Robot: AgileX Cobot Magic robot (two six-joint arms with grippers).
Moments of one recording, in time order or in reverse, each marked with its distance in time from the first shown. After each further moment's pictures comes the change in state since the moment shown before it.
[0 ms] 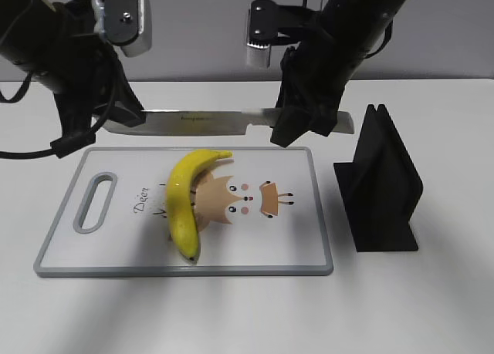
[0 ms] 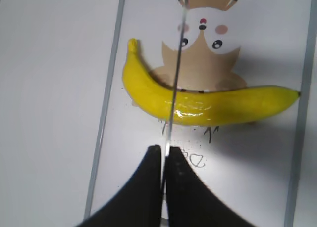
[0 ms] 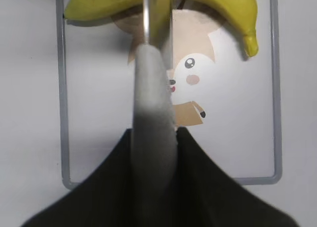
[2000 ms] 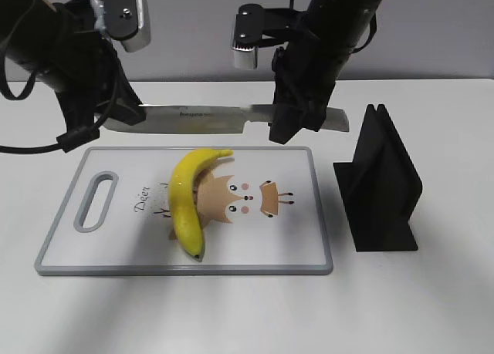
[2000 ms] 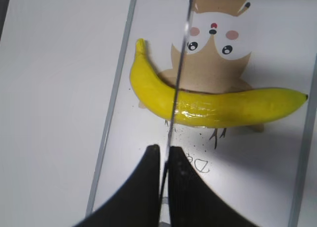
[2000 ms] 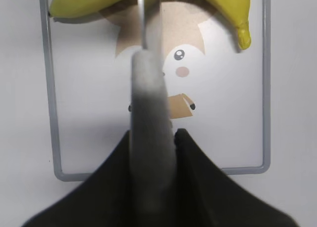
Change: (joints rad) left arm 0.022 0.015 -0.010 -0.015 -0.015 -0.023; right arm 0.024 0.060 -0.108 -0.077 0.073 0.072
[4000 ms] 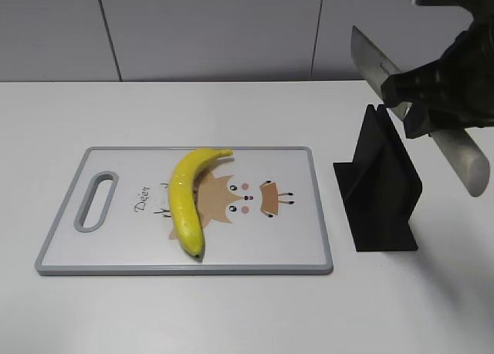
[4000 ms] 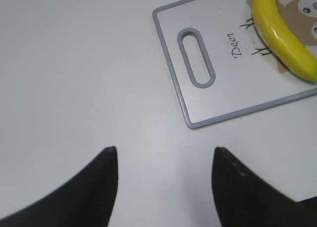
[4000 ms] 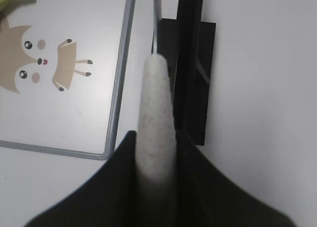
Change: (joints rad) left arm 0.153 -0.884 0.383 0.376 0.304 -1.147; right arm -0.012 -0.654 0.676 -0.414 -0.342 1.530
